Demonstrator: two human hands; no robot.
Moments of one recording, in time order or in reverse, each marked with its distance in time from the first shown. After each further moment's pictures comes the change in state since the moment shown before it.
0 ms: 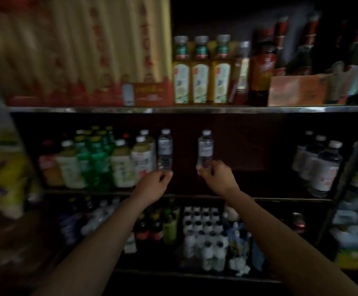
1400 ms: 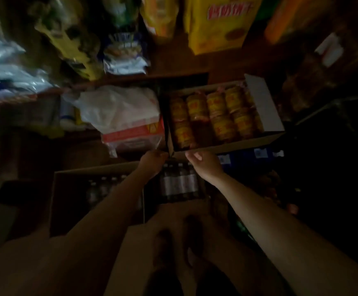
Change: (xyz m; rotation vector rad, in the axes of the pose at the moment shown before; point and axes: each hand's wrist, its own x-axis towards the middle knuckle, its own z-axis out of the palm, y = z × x) left_hand -0.594 -0.508 0.130 -0.655 0.505 -1.576; right_hand -0.461 -0.227 0.613 -0.025 -1.619 -0.365
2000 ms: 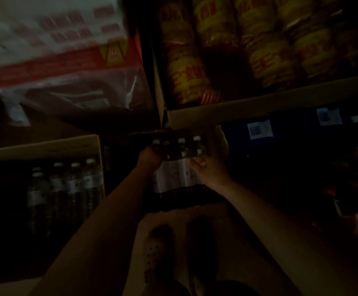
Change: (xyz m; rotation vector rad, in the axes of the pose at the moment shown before) left_hand 0.282 -0.225 0.200 0.066 -0.036 -0.127; right_hand 0.226 0.259 0.165 0.064 -0.044 0.095
